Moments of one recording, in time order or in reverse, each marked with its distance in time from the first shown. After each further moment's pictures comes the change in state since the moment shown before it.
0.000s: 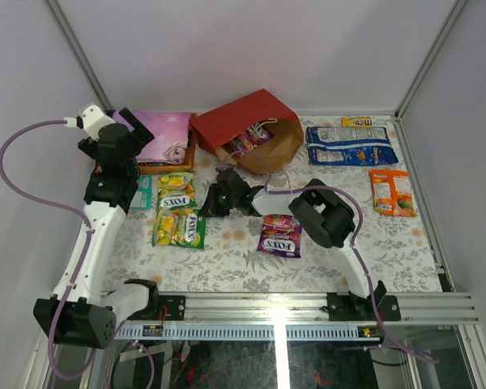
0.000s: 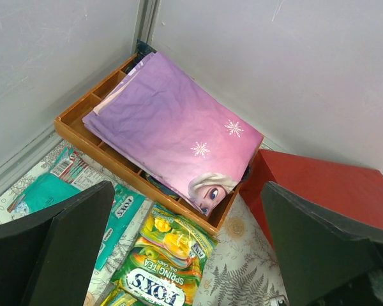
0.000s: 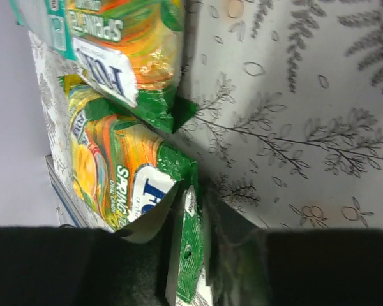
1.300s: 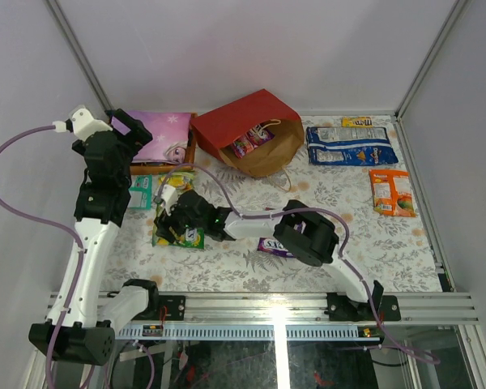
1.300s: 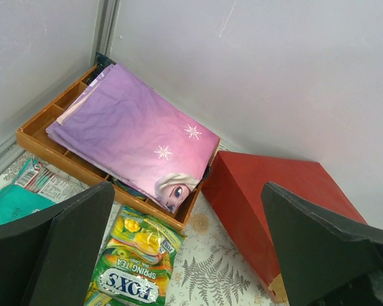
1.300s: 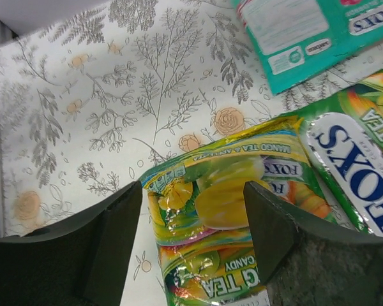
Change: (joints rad) left arm 0.001 -0.113 0.000 0.001 0.117 -0.023; right arm 0.256 0.035 0.156 0.204 0.092 -0.819
